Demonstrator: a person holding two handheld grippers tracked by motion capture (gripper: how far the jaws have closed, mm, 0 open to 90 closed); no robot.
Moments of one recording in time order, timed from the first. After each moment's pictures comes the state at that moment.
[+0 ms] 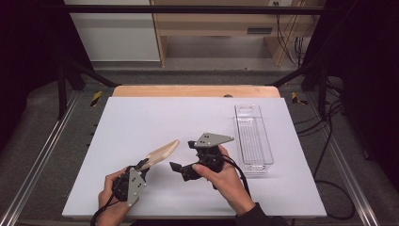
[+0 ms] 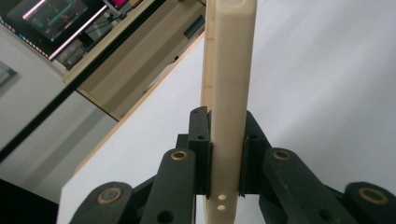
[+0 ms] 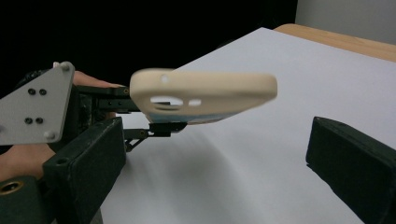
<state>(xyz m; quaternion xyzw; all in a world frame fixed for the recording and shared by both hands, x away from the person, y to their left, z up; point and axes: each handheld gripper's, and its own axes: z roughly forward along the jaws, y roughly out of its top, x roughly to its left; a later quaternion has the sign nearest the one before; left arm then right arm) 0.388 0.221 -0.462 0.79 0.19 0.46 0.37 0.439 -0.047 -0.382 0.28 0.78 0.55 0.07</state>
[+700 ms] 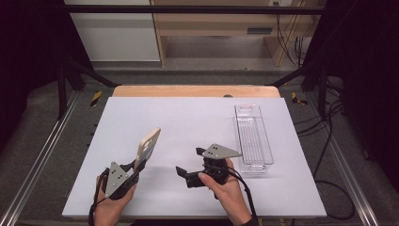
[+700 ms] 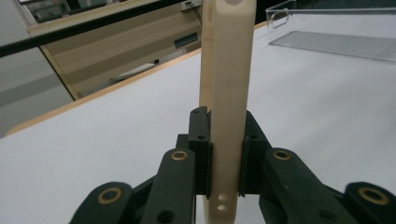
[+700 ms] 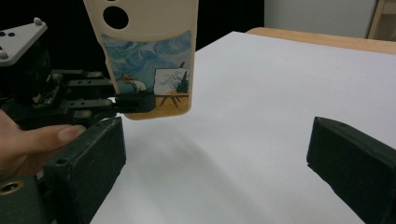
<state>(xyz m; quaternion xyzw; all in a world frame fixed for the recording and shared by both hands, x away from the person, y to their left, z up) 0.392 0.245 -0.456 0.73 0.30 0.36 0.50 0.419 -0.061 -0.410 0.33 0.74 0.57 0.11</state>
